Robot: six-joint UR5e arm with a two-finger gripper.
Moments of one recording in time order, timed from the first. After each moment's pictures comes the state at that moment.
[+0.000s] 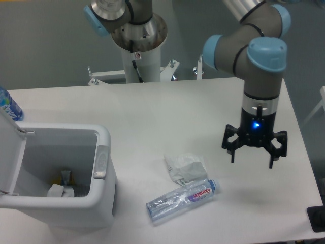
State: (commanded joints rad) arm 2.70 -2.01 -1.53 -0.83 1.39 1.07
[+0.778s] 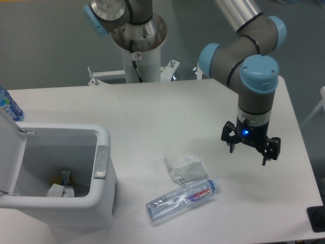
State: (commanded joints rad) arm 2.65 -2.01 -1.54 -0.89 1.56 1.23
